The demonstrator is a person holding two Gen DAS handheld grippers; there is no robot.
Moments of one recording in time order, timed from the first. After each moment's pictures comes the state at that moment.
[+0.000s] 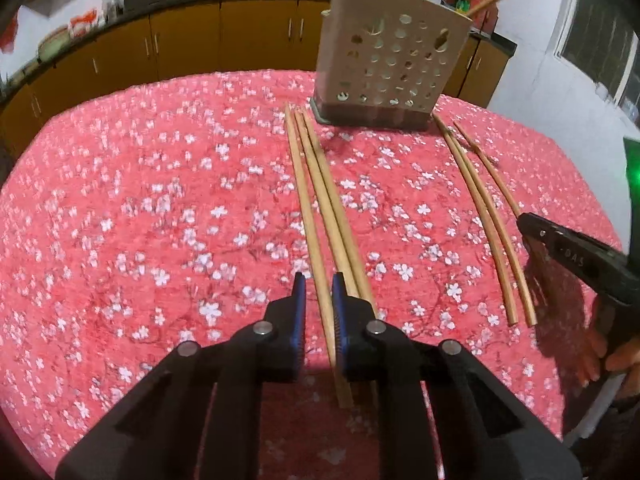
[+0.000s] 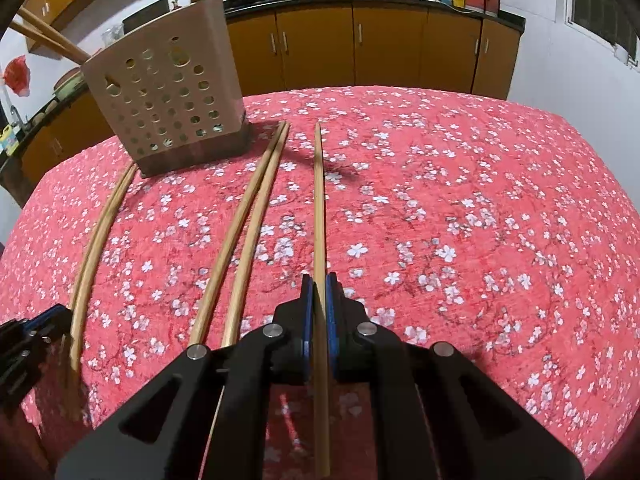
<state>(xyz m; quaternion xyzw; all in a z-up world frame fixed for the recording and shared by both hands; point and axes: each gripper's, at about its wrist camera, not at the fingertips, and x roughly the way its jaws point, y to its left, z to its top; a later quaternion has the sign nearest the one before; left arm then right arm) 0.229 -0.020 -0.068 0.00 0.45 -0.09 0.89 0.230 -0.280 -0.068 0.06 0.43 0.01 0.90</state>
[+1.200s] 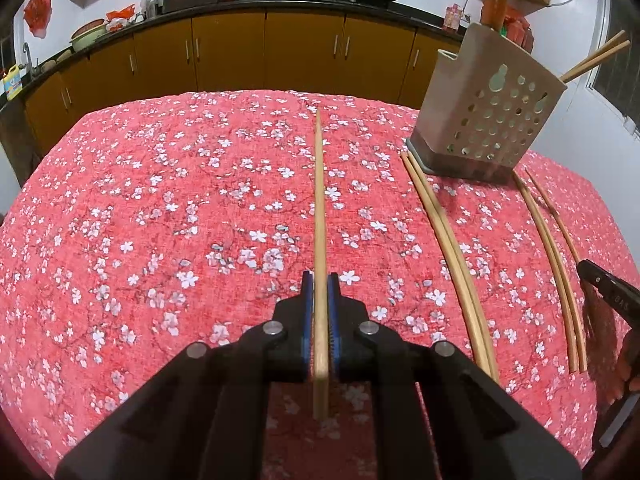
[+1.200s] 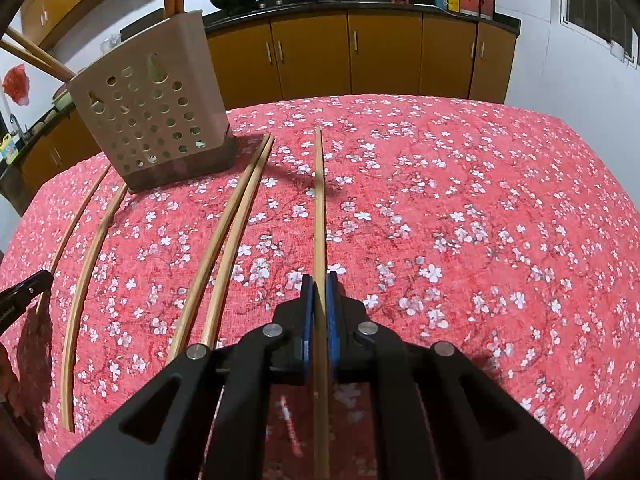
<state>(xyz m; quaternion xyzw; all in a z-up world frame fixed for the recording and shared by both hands) 0.267 0.056 -0.064 -0.03 0.43 -0.03 0.90 0.238 -0.296 -0.069 0.06 0.41 0.00 0.91</state>
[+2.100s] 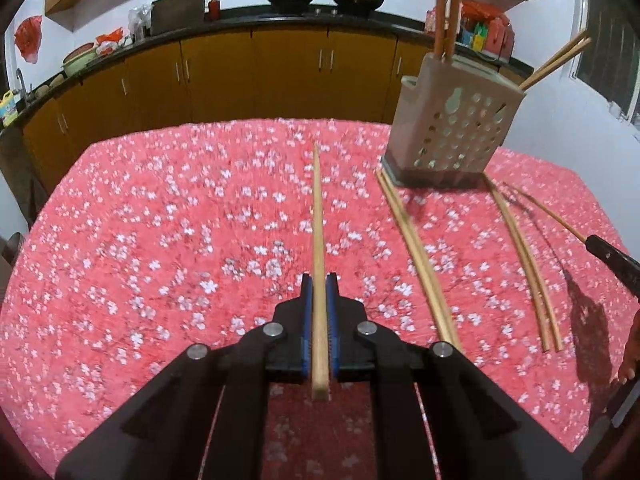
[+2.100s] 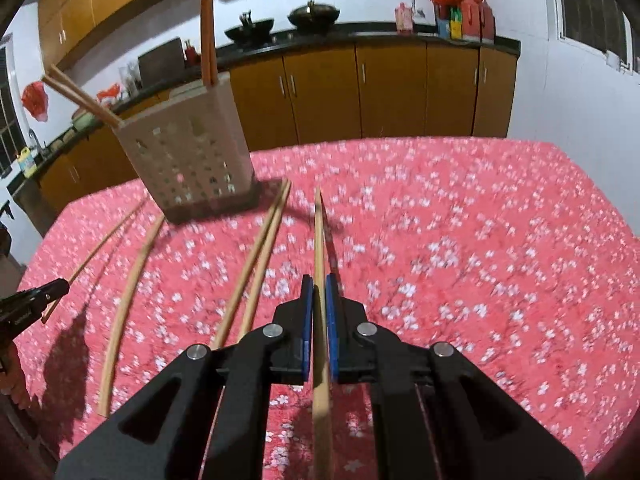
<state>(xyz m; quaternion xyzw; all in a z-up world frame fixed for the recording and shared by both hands) 0.236 0.051 -0.022 0.00 0.41 -0.05 0.91 0.200 -0.302 -0.017 0.08 0.35 0.02 0.93</state>
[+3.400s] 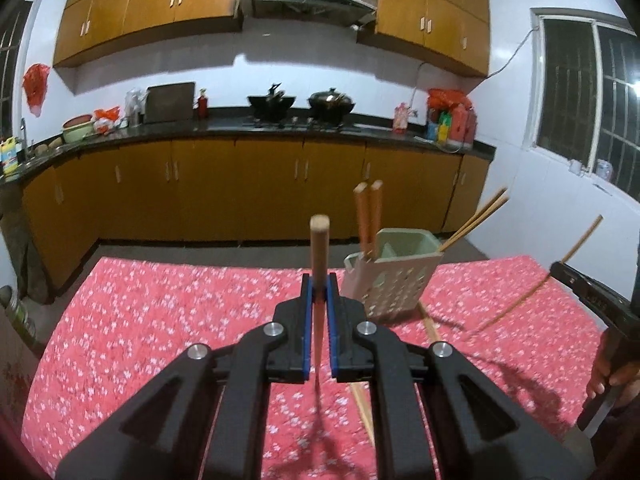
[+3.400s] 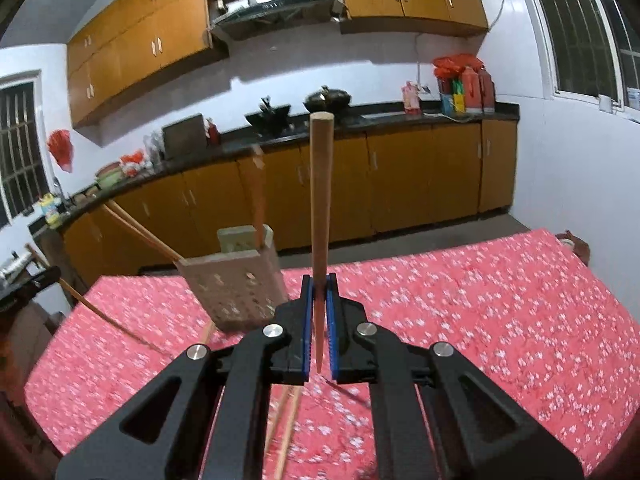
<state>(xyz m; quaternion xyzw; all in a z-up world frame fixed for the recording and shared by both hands) 0.209 0.044 0.120 -0.02 0.24 -0.10 0.97 0.178 -0.309 0.098 0.09 0.20 0.05 0.97</state>
